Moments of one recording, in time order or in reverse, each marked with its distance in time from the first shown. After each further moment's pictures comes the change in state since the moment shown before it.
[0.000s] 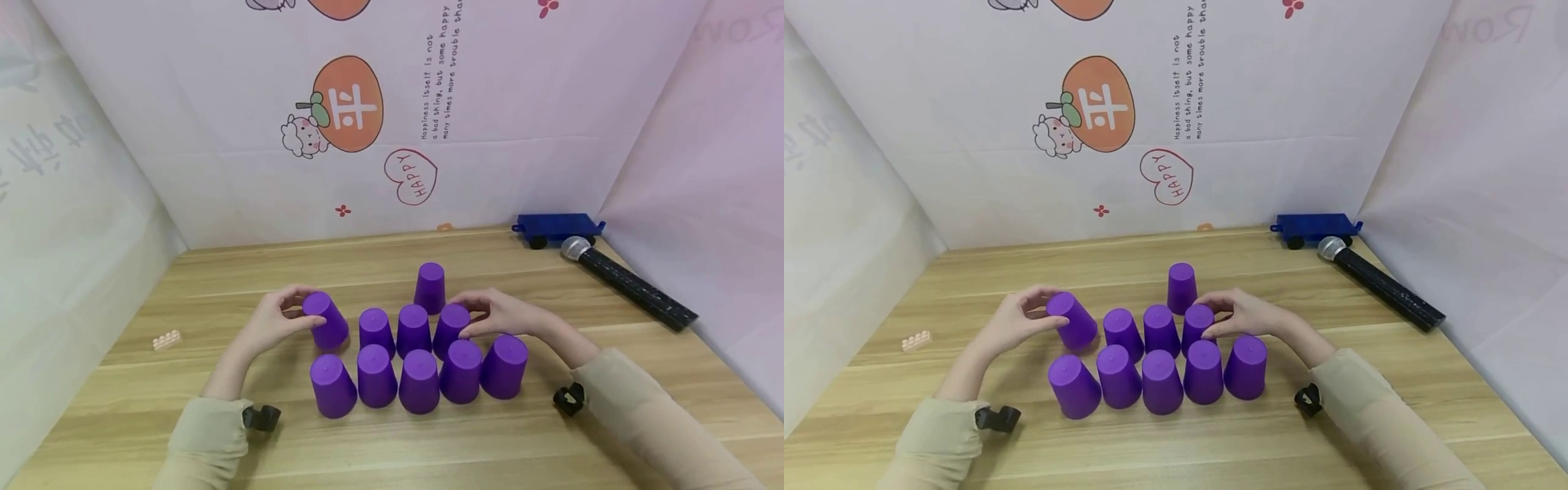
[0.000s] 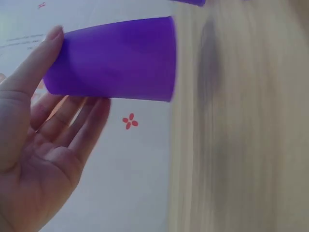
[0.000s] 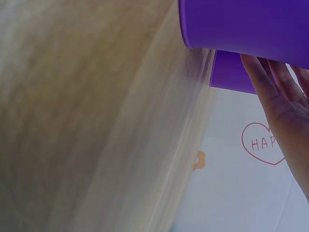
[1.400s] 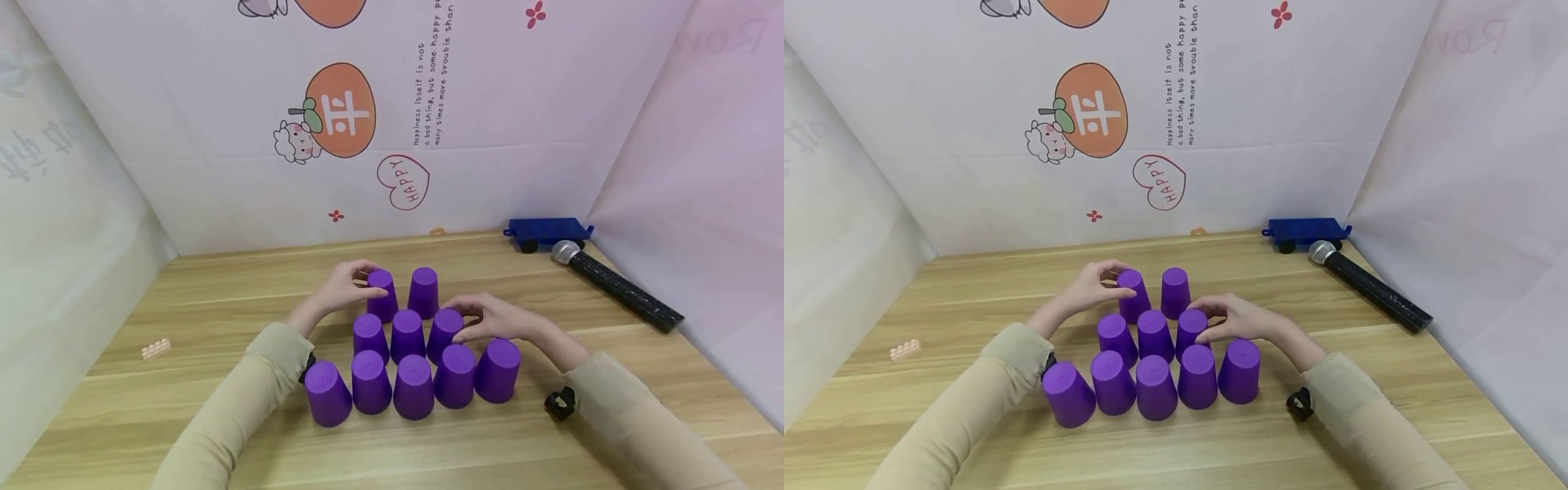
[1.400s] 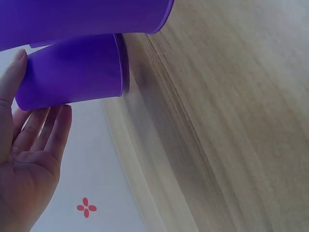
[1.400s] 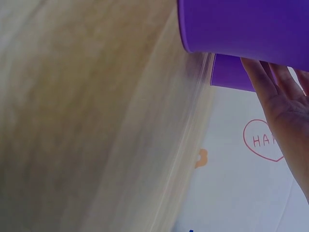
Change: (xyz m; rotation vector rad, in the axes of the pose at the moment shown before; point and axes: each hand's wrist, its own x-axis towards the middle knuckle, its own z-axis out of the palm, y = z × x) left_hand 0.107 0.017 0.071 0.047 -0.150 0.149; right_hand -0.002 0.000 0.002 0.010 0.001 -0.004
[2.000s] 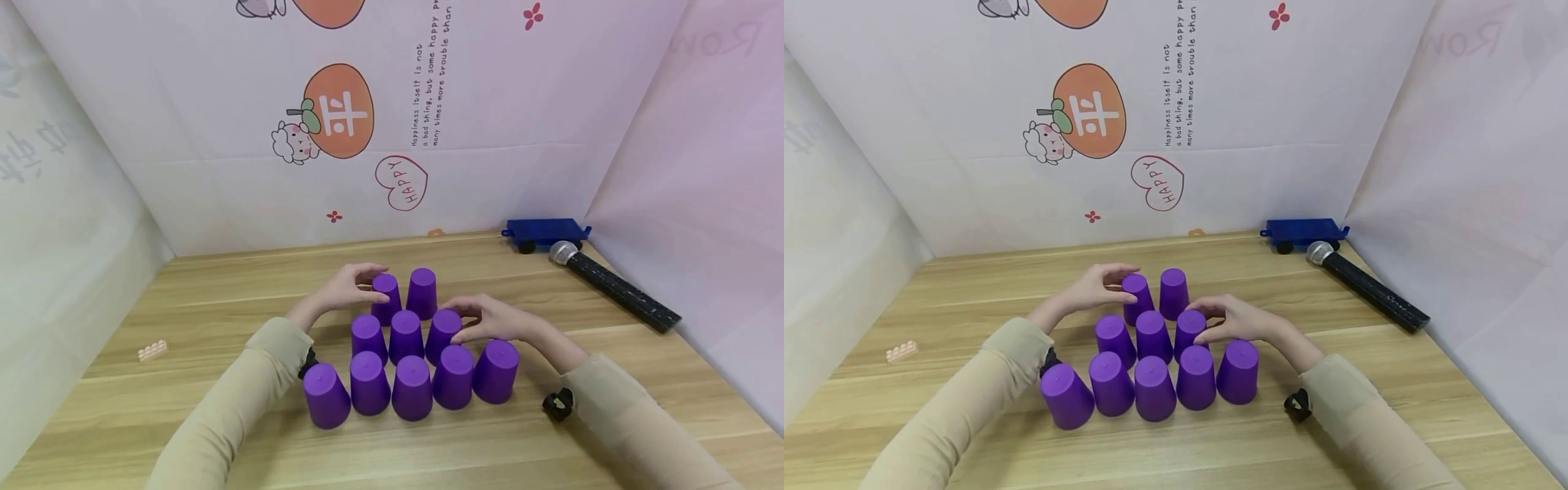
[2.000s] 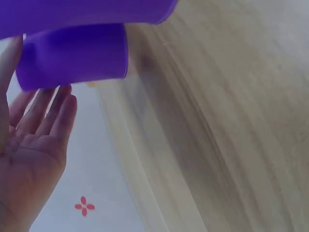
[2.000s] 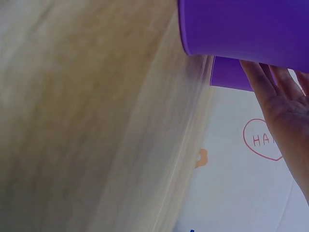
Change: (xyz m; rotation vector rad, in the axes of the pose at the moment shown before) left_hand 0.007 -0.005 -0.002 -0.025 -0.137 -0.011; right_hand 0.000 -0.003 0.001 0.009 0.006 0.010
